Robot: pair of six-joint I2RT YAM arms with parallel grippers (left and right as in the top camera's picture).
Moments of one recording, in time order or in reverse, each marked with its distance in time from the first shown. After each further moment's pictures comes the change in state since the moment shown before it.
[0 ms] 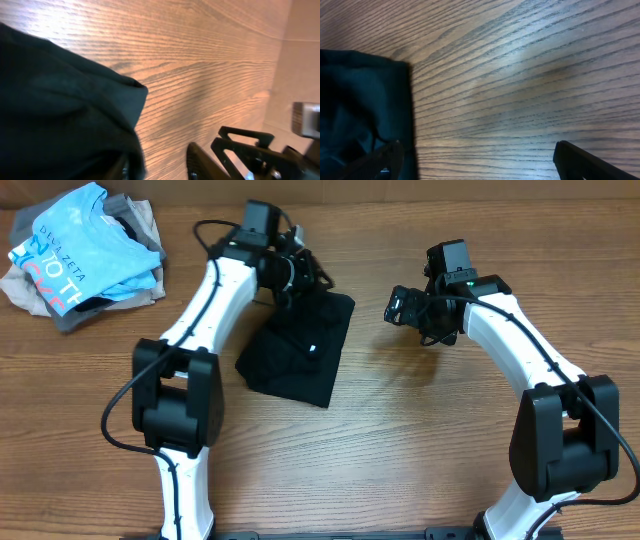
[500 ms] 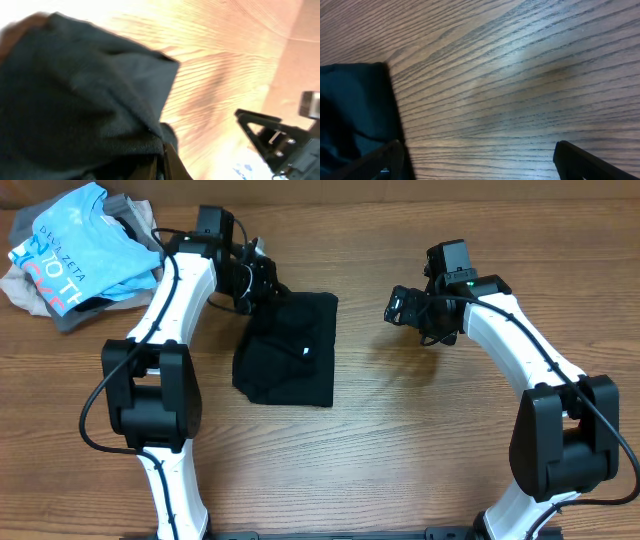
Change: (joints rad) left arm 0.166 0.000 0.000 -0.206 0.104 0.163; right arm 0.000 0.000 0.000 0.002 0.000 -0.001
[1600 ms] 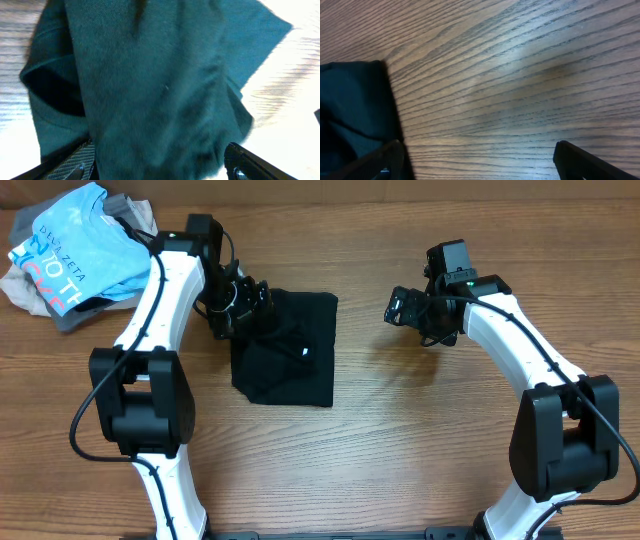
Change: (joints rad) left arm 0.043 -0.036 0.002 -0.304 -0.275 0.058; right arm 0.000 0.000 0.000 -0.009 0.000 0.000
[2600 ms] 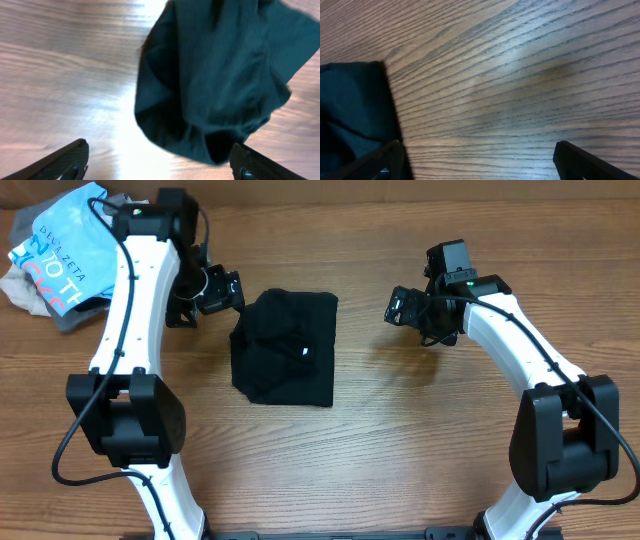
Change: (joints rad) left arm 0.043 -0.072 0.198 -0.269 -0.276 0.078; right arm 0.000 0.000 0.000 0.001 0.005 0.000
